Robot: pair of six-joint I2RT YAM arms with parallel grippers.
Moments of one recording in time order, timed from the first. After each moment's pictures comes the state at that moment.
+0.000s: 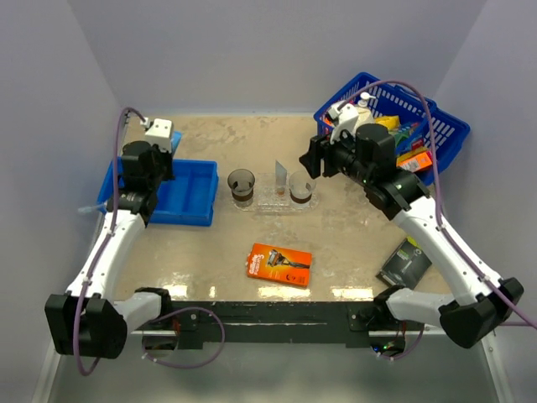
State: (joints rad) left arm -0.06 1.13 0.93 -0.17 -0.07 0.12; right arm 0.52 1.18 1.29 -0.41 -0.09 0.10
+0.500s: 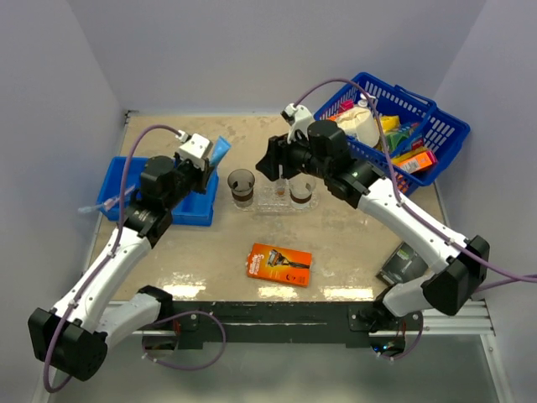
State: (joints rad) left arm -0.34 0.98 0.87 -0.12 0.08 0.12; right arm 0.71 1.41 1.39 -0.34 -0.14 0.30
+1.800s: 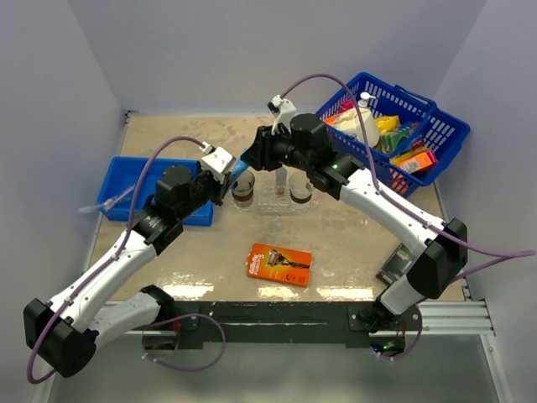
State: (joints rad) left arm -0.55 0.98 0.85 -0.09 0.07 0.14; right arm 0.74 1.57 1.50 -0.21 -0.18 0.45
